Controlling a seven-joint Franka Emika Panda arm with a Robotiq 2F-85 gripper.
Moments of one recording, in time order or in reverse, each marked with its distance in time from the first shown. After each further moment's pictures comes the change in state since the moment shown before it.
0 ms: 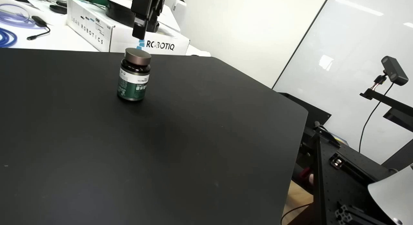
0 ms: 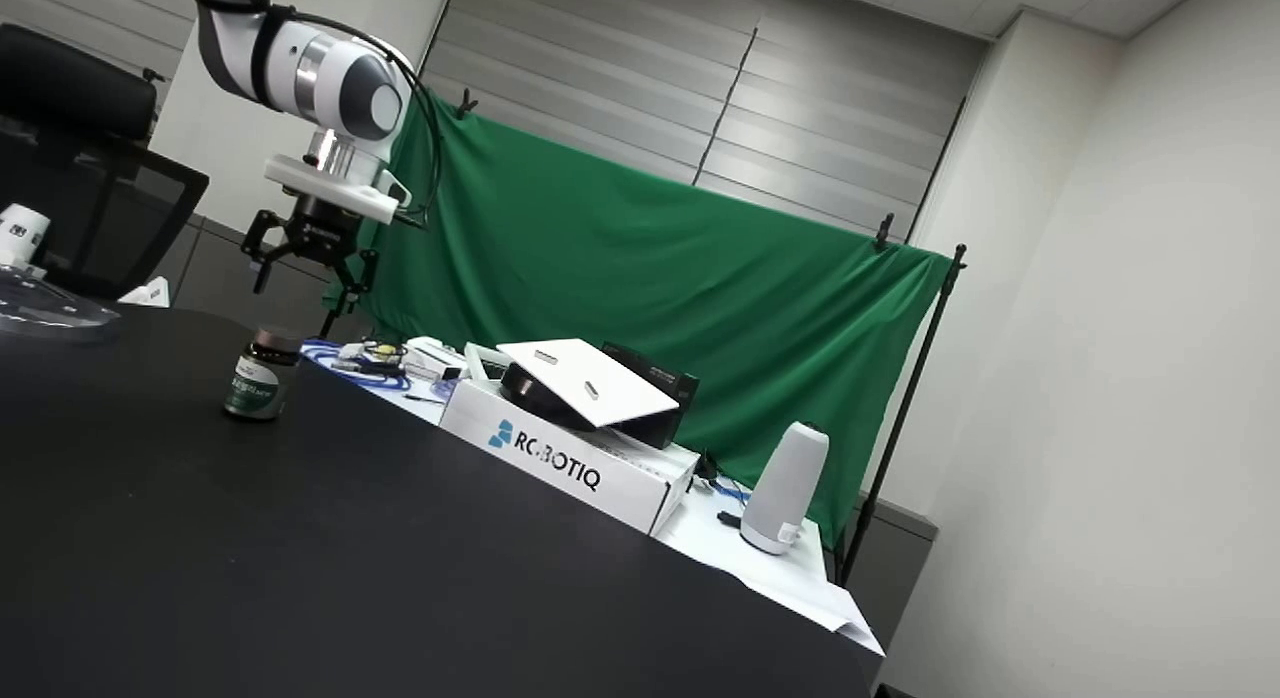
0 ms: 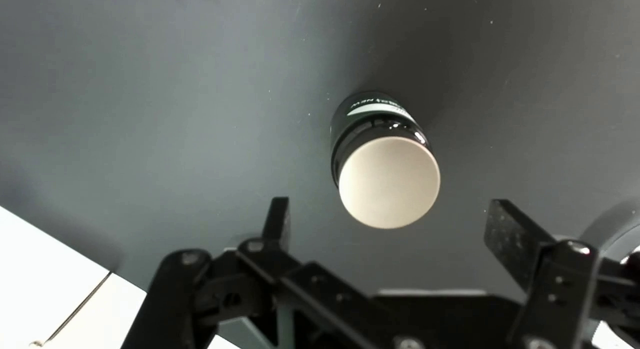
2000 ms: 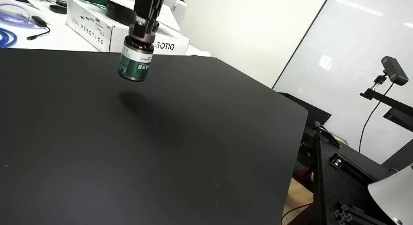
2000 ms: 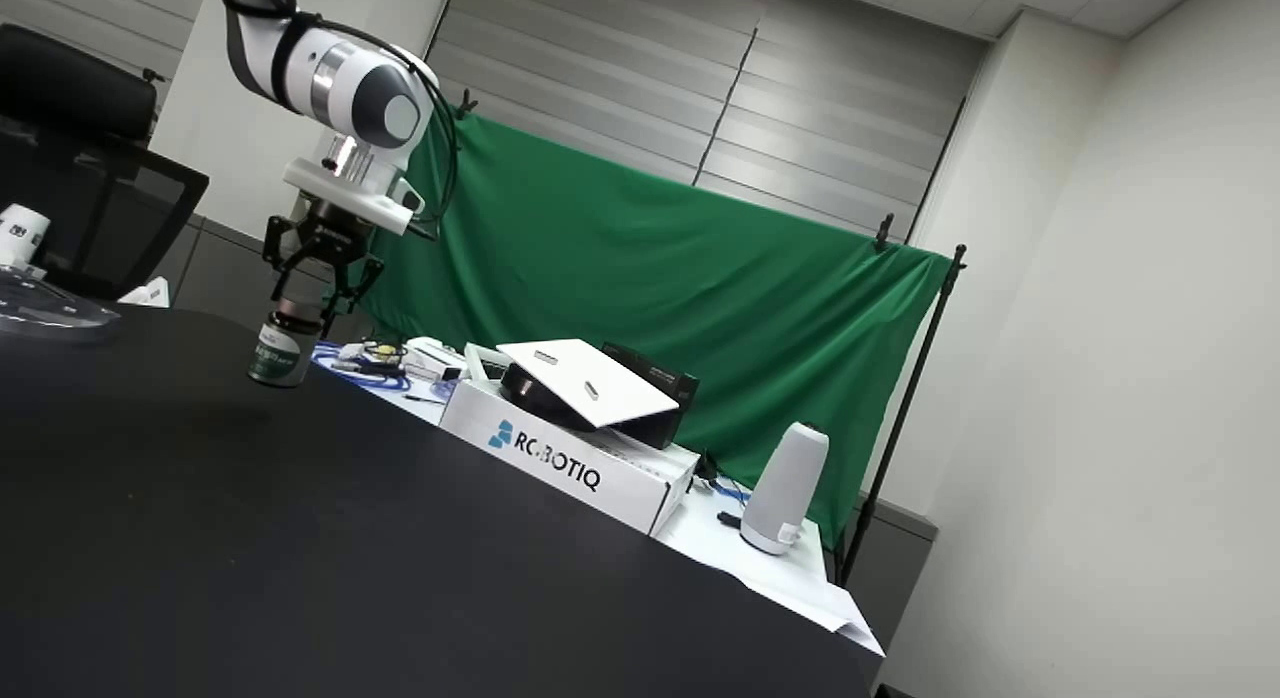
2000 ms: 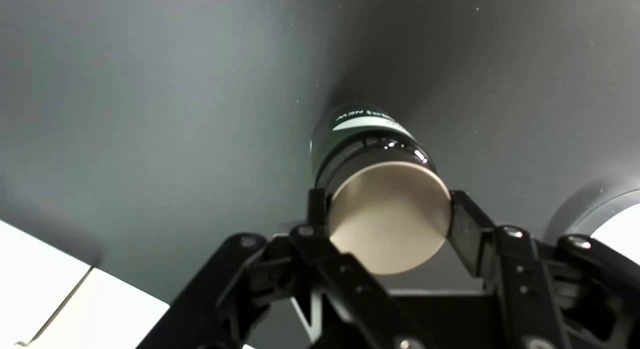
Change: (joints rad) arm -0.060 0.000 0.035 0.015 0.094 -0.007 -0.097
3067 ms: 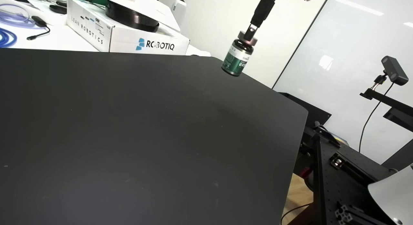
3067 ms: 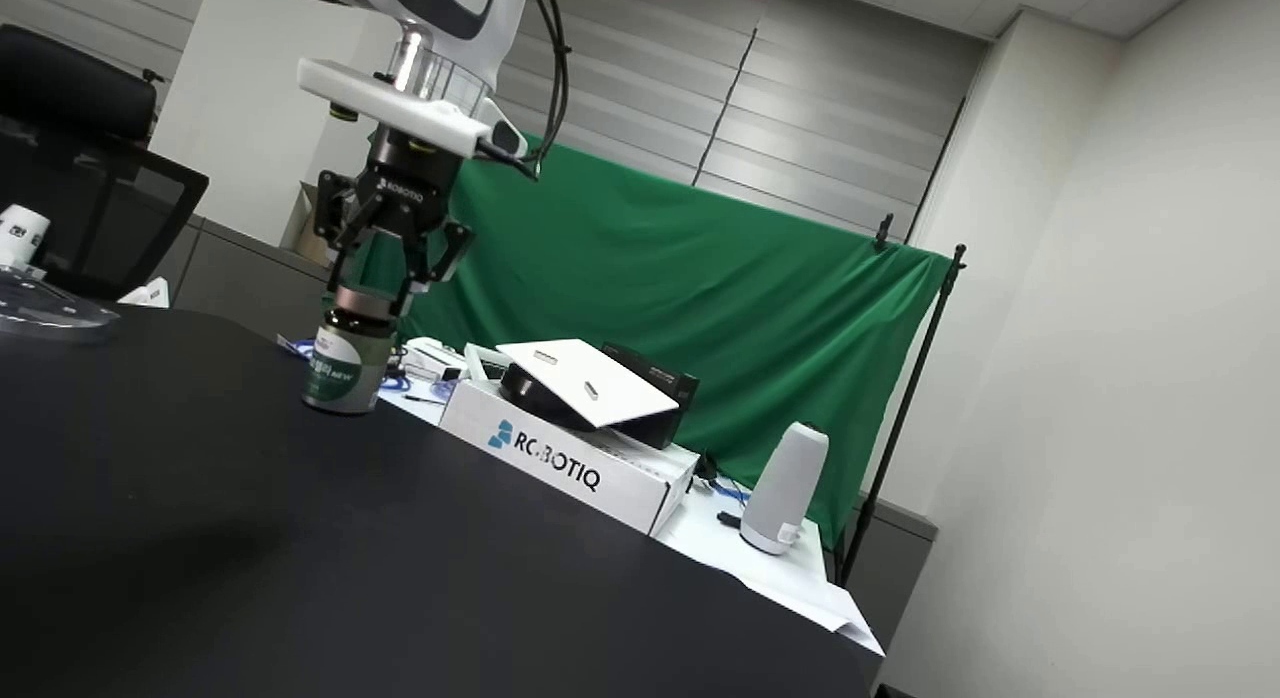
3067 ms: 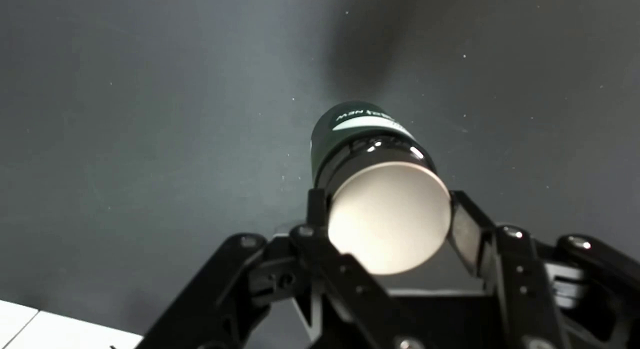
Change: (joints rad) arm -0.146 -0.635 -0.186 -0.742 0.057 0.144 0.006
